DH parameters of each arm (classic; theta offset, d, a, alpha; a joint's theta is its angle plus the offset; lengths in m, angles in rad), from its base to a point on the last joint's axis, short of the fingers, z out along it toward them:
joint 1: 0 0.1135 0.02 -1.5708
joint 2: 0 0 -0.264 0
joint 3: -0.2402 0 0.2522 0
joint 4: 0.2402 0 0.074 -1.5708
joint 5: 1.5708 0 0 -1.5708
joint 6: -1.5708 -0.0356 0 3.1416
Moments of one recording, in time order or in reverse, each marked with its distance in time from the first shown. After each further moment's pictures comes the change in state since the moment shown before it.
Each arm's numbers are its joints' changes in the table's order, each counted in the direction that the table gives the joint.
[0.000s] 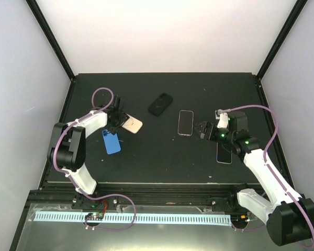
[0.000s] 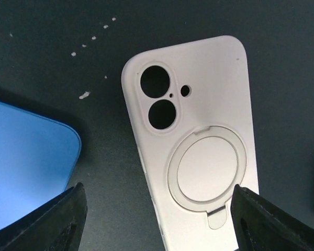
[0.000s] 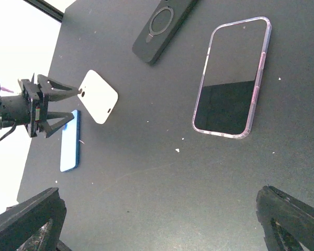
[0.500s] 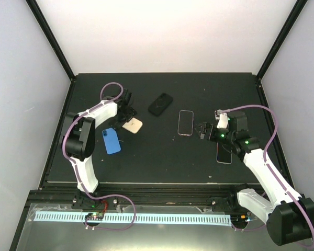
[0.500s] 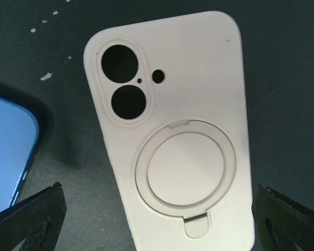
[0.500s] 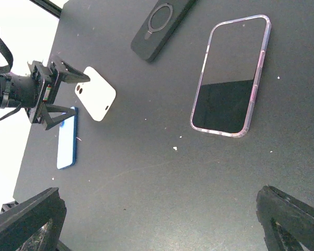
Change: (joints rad) left arm -0.082 0.195 -0.283 0.266 -0.088 0.098; right arm 0.000 0.002 0.000 0.007 -0.002 0.021
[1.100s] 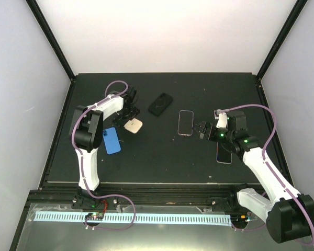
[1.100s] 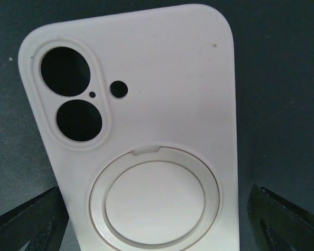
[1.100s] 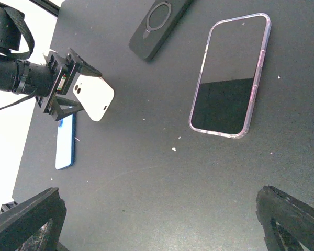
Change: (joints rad) left arm -0.013 0.178 -0.185 0.108 0.001 0.053; right arm 0.000 0.024 -0.001 -0.016 -0.003 0.000
